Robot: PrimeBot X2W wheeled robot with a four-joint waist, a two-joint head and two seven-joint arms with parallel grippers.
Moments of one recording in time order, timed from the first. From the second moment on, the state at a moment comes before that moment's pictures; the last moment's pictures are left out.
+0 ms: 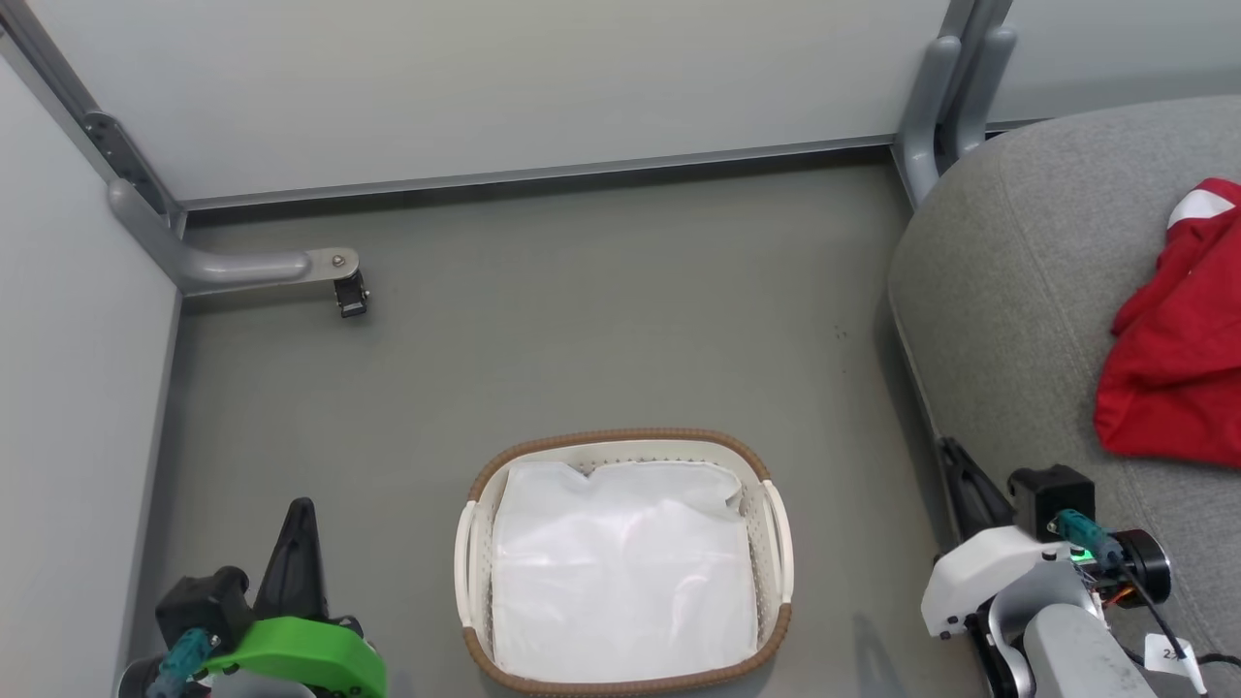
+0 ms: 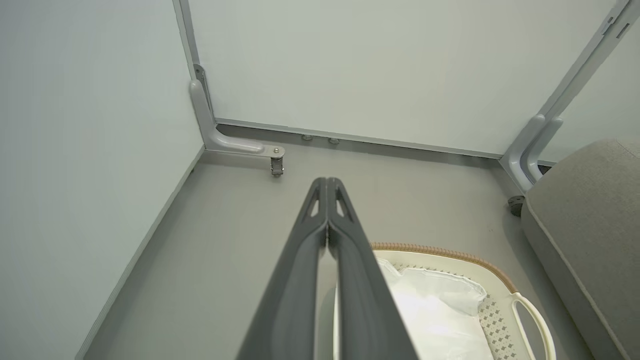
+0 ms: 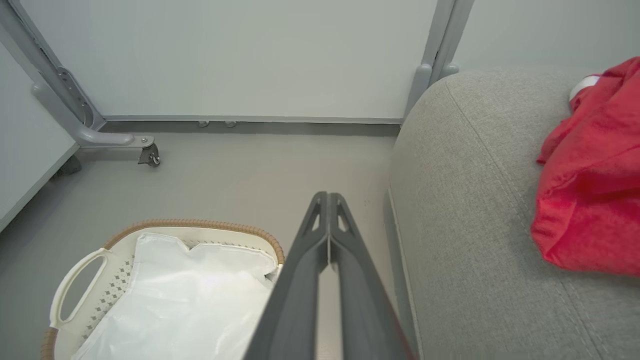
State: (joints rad) left arm -0.06 0.04 0.03 0.39 -0.23 -0.13 -0.25; right arm -0.24 -0.04 -0.01 0.54 0.04 0.13 -0.25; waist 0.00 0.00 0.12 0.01
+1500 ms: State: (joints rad) left arm -0.07 0.04 0.07 0.32 -0.93 -0.13 -0.07; right arm -0.17 -0.04 -0.06 0.39 0.83 0.13 -0.07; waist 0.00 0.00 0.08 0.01
